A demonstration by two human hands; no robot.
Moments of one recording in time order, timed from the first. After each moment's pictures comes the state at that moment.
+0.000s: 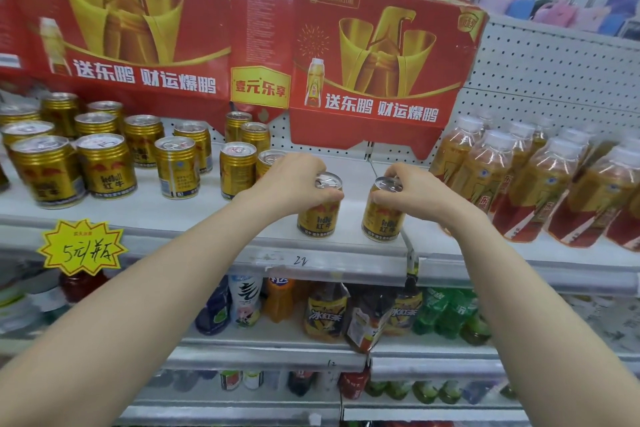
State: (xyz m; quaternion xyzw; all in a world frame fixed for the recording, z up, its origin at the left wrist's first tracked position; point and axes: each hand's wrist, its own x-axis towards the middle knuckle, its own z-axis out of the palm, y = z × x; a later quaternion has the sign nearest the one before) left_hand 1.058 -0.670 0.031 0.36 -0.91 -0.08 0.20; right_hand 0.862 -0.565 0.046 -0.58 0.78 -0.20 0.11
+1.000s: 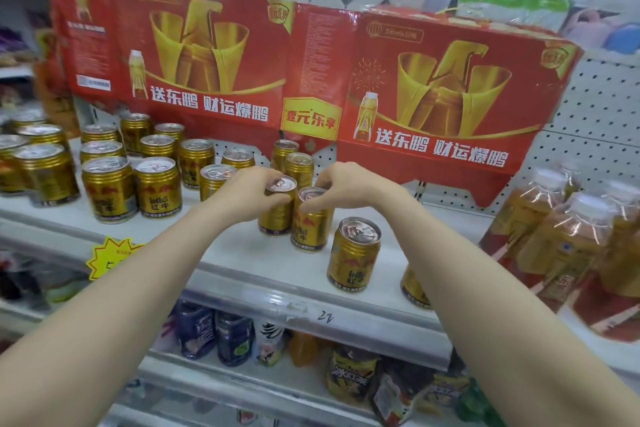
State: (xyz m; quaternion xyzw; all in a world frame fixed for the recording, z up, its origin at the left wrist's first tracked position) left_hand 1.137 -0.745 0.031 0.53 -0.81 -0.12 0.22; right_hand 0.950 -0.715 0.076 -0.75 0.65 -0.05 0.12
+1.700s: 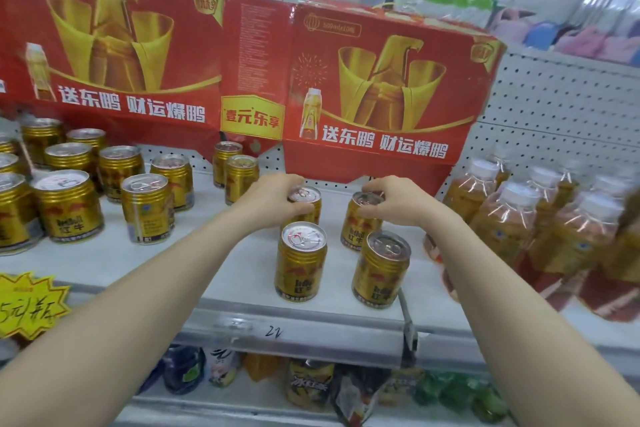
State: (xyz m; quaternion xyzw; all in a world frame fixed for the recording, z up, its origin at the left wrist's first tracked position) left_hand 1.028 -0.744 0.035 0.44 -0.86 -0.16 0.21; right_hand 0.816 -0.662 0.068 -0.65 0.75 -0.11 0.06
